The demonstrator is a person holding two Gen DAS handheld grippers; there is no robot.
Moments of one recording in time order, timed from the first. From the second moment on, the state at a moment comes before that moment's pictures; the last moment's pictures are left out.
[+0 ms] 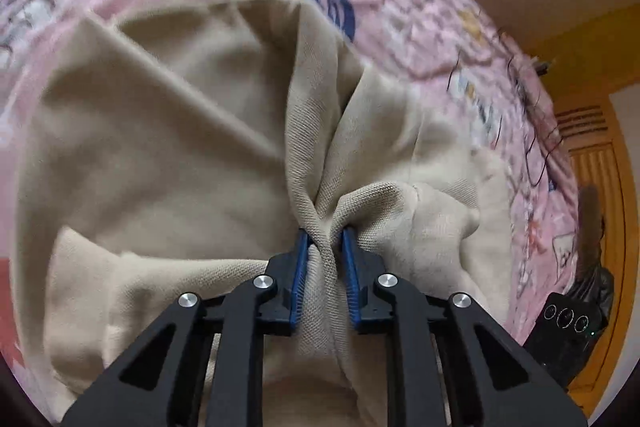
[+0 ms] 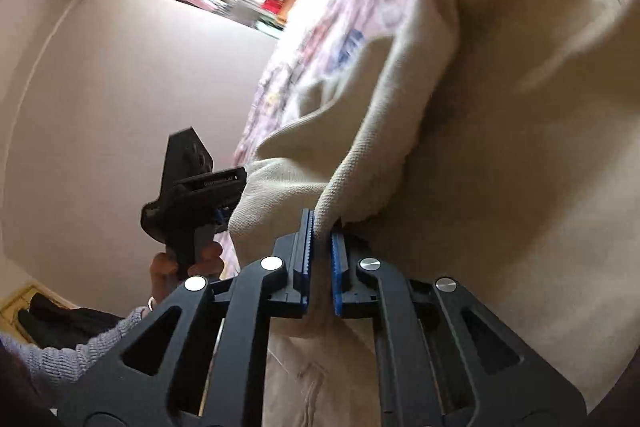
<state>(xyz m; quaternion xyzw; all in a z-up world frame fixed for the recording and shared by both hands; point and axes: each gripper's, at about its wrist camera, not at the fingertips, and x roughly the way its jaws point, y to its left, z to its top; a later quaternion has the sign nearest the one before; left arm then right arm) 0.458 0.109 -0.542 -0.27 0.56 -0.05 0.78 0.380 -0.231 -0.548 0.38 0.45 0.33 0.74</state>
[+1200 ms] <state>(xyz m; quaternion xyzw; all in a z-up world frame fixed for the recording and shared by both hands) 0.497 0.094 -0.541 -0.29 0.58 -0.02 0.76 0.423 -0.113 -0.521 -0.05 0.51 0.32 0.80</state>
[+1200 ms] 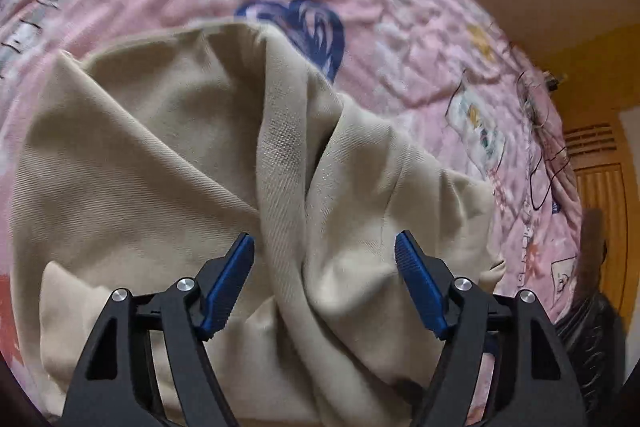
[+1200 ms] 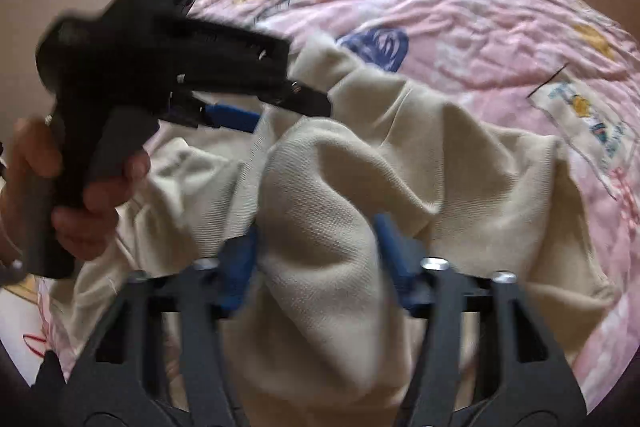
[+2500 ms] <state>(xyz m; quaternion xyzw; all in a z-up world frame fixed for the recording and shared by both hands) 0.354 0.140 -0.477 -0.21 0.58 -0.03 0.79 0.344 -0.082 -0.503 0.11 0.42 0.24 0.87</state>
